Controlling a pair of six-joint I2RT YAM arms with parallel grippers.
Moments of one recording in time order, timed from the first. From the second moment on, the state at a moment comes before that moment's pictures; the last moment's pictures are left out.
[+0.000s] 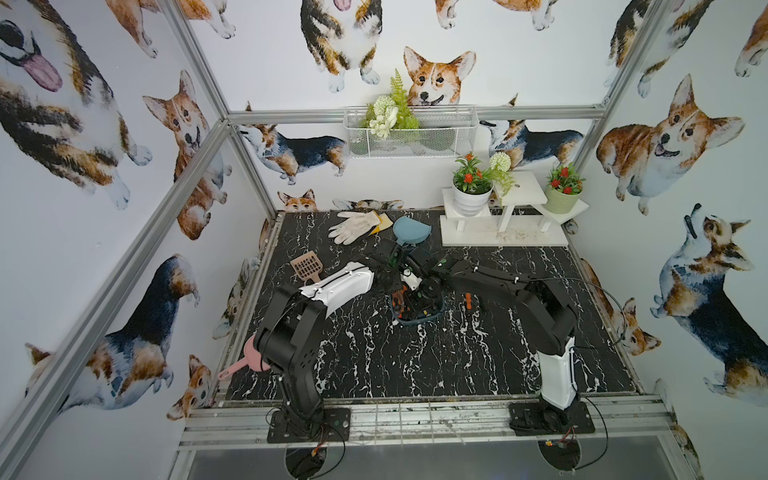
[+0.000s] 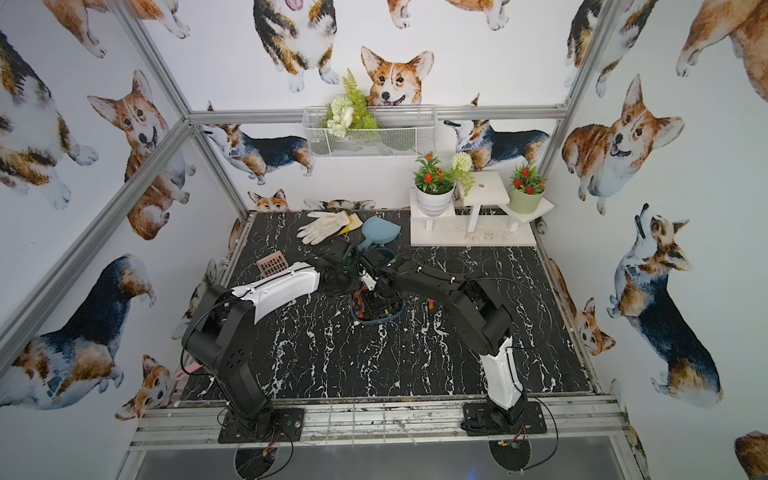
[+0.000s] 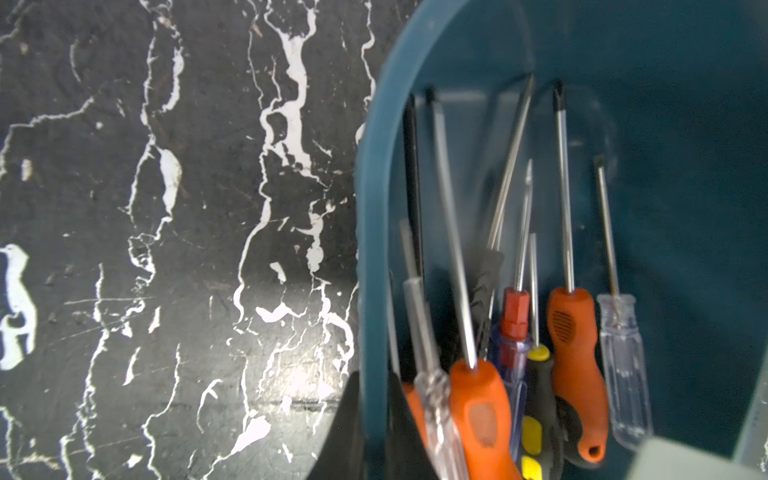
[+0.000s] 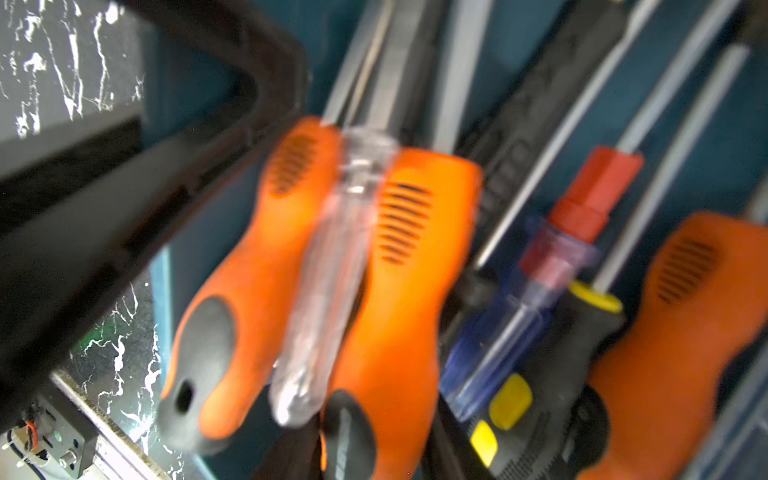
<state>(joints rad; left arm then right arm) -0.54 1.78 1.23 -0.59 -0.06 -0.69 0.84 2.01 1.50 -0.74 -0.21 0.31</state>
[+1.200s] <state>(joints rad) -0.54 1.89 1.35 -0.67 -0.07 -0.67 0.76 1.77 1.34 -0.67 -0.11 0.32</state>
